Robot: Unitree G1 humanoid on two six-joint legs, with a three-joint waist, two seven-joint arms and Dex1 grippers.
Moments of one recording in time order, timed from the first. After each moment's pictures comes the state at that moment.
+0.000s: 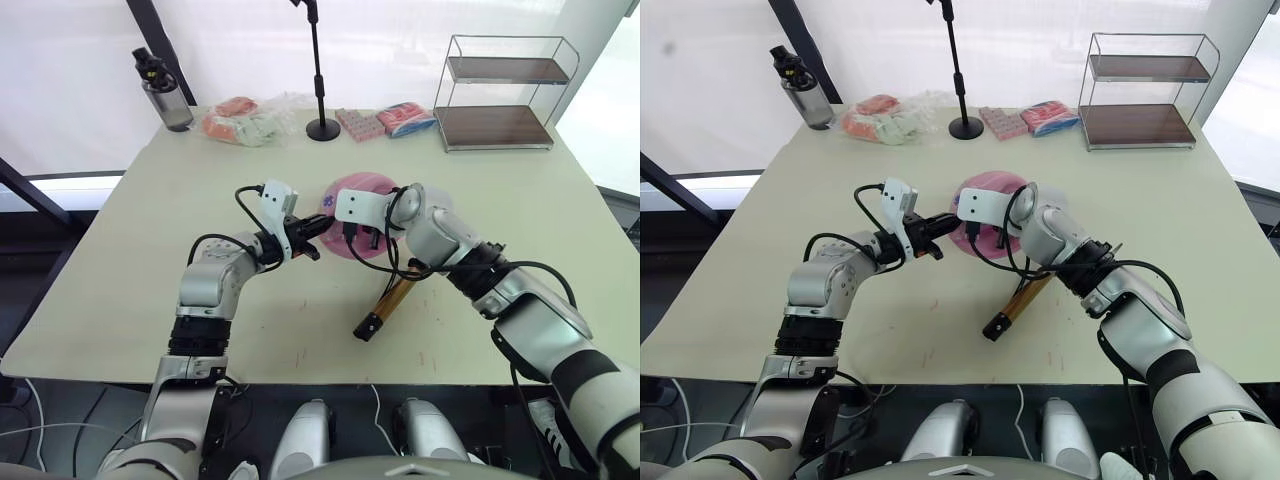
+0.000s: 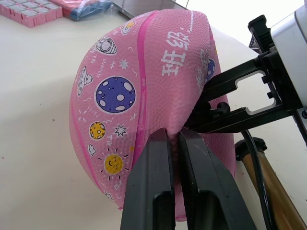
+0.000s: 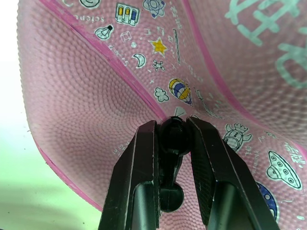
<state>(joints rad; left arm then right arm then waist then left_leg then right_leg) -0.54 0.37 0.04 0.14 -0.35 0.65 -0.74 -1.05 -0.24 0.69 0.43 -0.41 0.67 0.86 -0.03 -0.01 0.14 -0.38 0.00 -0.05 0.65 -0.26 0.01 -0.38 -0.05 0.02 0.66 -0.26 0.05</state>
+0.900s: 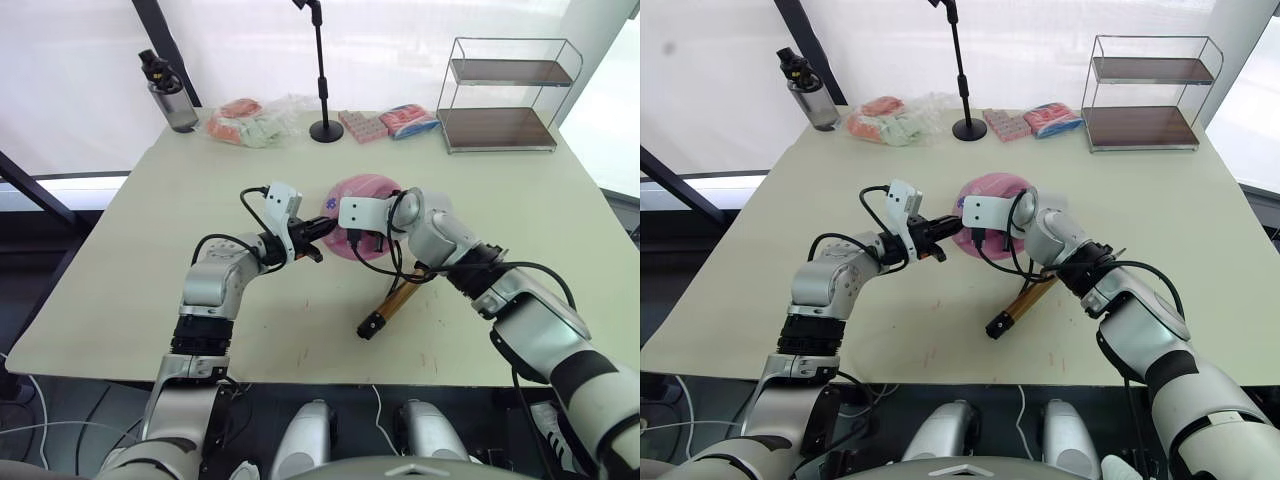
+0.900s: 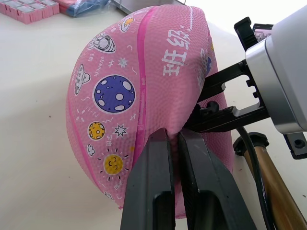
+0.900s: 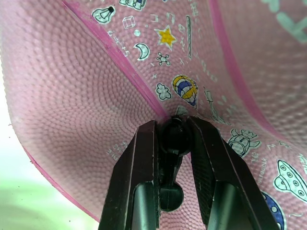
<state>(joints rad) -0.54 0.37 0.01 0.15 -0.36 0.65 -0.74 -1.03 -0.23 0.69 0.52 -0.47 0.56 0.87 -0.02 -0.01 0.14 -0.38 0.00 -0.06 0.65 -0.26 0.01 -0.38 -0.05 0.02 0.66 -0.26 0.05</state>
